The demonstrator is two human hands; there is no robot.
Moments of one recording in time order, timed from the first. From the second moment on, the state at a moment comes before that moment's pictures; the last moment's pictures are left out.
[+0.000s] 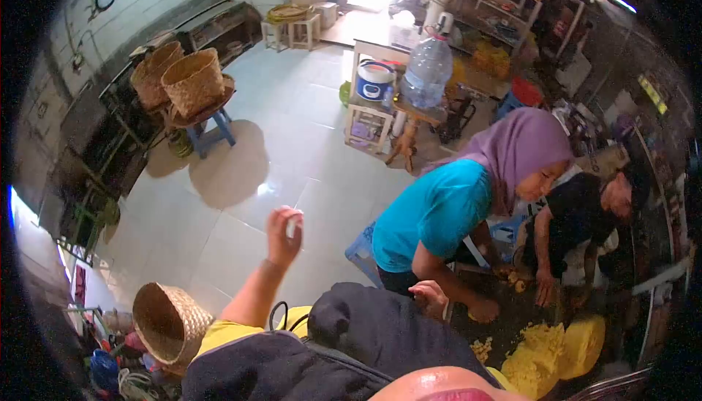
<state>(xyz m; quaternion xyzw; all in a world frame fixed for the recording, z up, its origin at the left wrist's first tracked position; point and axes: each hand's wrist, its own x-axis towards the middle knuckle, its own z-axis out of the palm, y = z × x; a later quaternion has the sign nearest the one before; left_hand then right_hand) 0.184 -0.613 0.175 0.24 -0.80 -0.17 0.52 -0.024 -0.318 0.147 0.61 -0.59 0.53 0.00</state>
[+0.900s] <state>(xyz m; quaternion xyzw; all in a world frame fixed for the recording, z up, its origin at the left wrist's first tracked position) 0.439 -0.734 0.516 -0.02 -0.63 0.04 0.78 0.089 -0.717 0.176 0.66 -0.53 0.52 -0.12</state>
